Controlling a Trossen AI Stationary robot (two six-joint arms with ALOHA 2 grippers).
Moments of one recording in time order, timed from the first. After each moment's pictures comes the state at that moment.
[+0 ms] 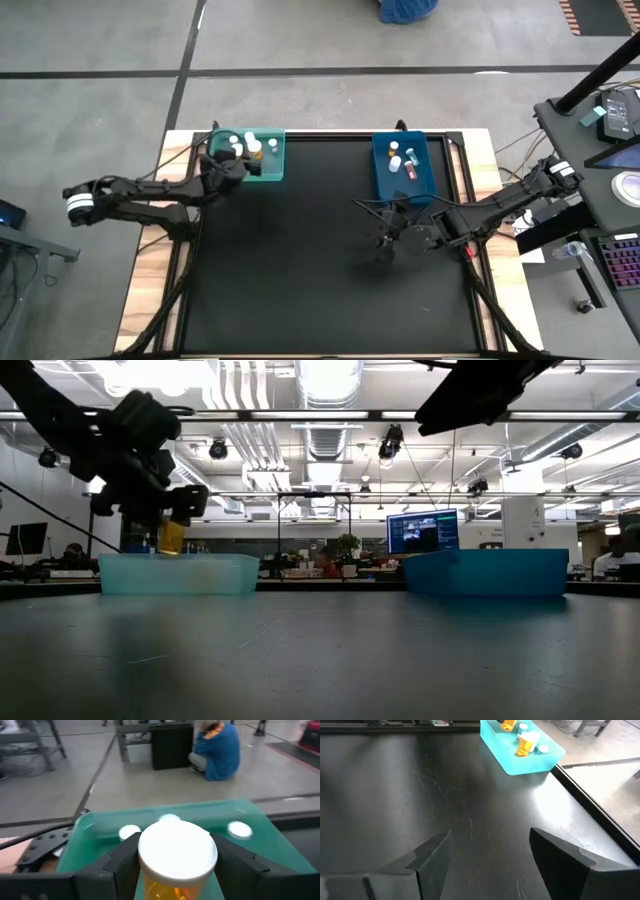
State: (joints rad) left arm 0.42 1.06 0.32 0.23 -0.98 -0.46; right arm 0.39 1.25 0.85 -0.26 0.66 0.30
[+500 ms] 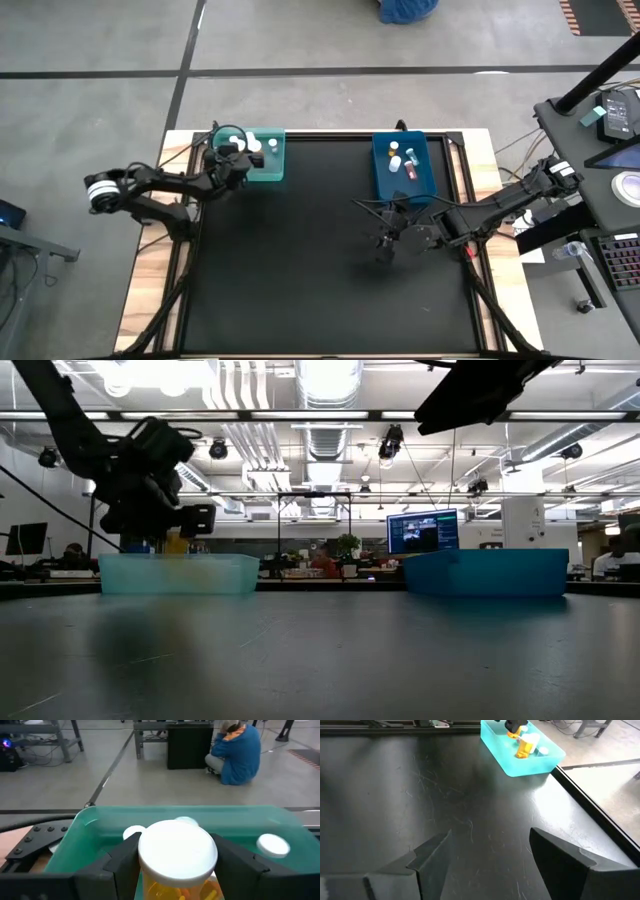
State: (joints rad) left arm 0.55 1.28 0.33 0.48 -0.95 -0.47; right arm 0.39 1.25 0.85 -0.25 0.66 0.30
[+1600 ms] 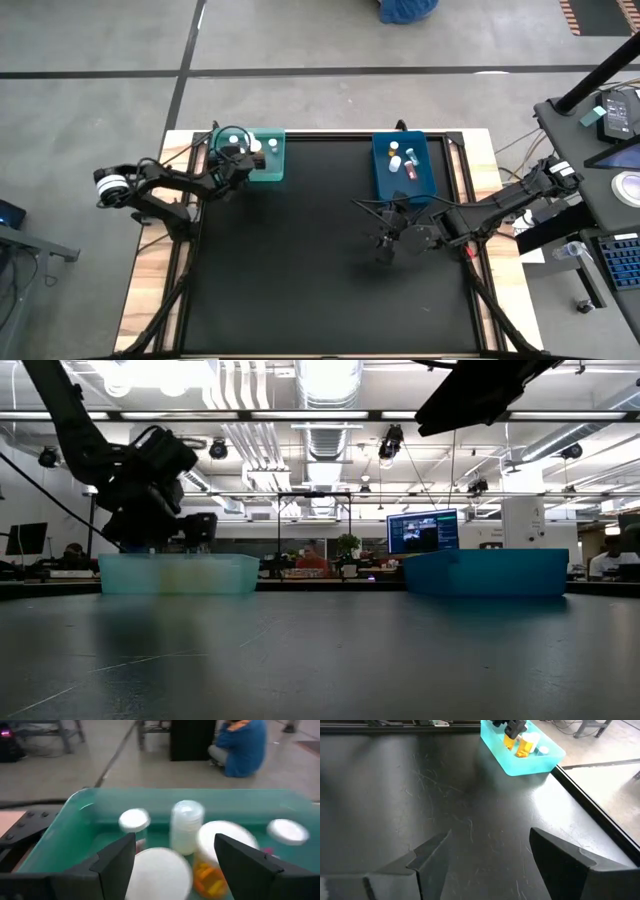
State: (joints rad) left arm 0.57 1.38 0.33 0.51 -0.93 -0.51; right arm 0.39 1.26 0.84 -0.25 0.66 0.30
